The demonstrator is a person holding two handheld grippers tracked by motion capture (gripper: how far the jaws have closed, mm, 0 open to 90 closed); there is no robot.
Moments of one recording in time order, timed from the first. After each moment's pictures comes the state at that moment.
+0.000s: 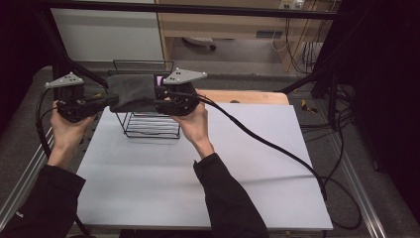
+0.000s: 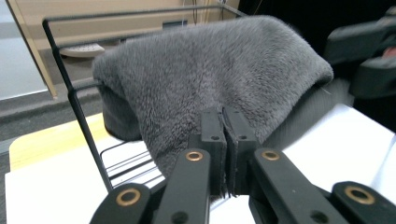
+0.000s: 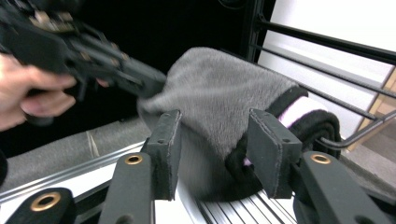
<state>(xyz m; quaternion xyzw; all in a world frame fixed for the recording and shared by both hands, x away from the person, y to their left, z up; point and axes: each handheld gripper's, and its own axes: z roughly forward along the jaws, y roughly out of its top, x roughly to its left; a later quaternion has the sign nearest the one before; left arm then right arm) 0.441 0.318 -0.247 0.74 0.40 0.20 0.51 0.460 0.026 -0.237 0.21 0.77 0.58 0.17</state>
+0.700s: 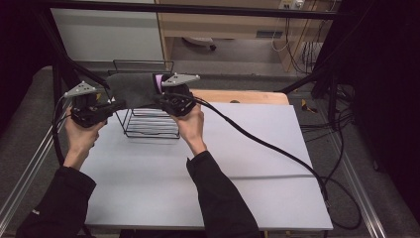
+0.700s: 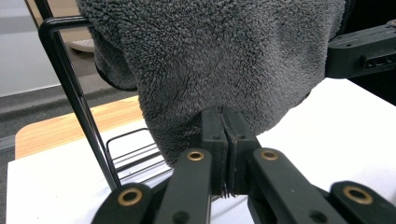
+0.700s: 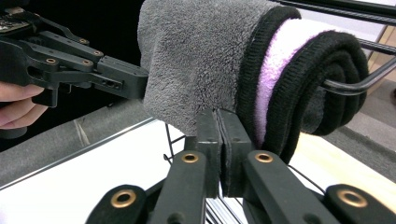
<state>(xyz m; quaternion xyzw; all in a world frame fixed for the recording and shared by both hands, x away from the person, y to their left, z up) 0.454 0.310 -0.281 0.73 0.42 0.22 0.50 0.486 0.038 -0.269 0.27 0.78 0.54 0.16</state>
